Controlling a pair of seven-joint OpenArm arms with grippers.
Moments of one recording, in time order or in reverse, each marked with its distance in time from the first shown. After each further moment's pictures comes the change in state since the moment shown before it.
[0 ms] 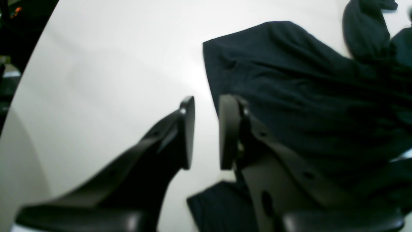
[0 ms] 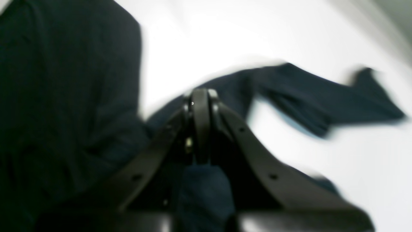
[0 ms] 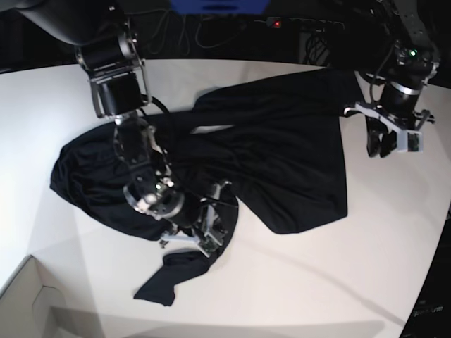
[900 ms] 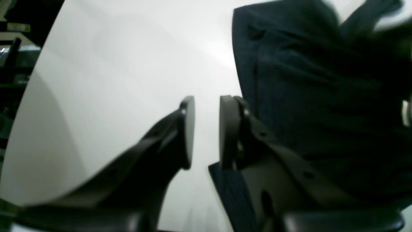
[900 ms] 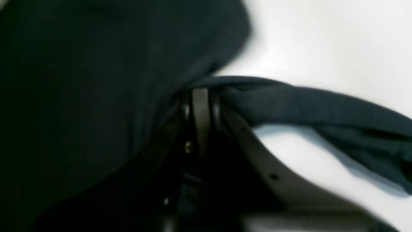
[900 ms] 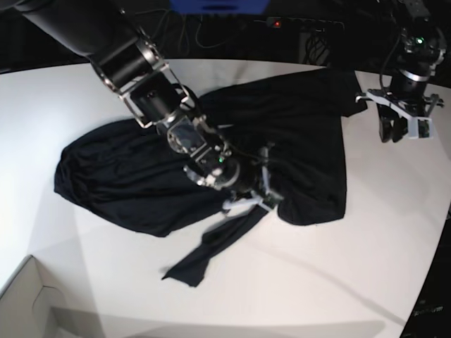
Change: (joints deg) left arm 2.4 0.3 -4.5 0.0 -0.4 0.0 0.3; right arm 0.5 -4.7 -23.6 -16.1 0.3 -5.4 12.6
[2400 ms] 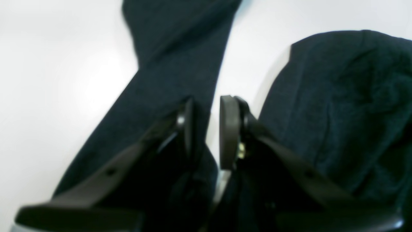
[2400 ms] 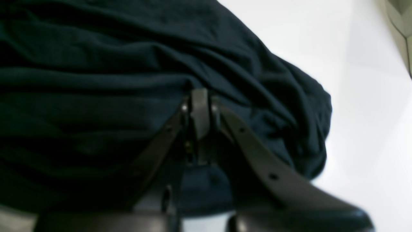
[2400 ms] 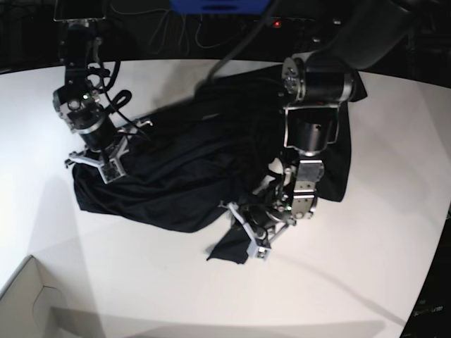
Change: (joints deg) left arm -58.4 12.5 24.3 -77.4 24.0 0.7 -9.9; right arm -31.8 13.0 44.4 46.9 -0.3 1.3 -14.9
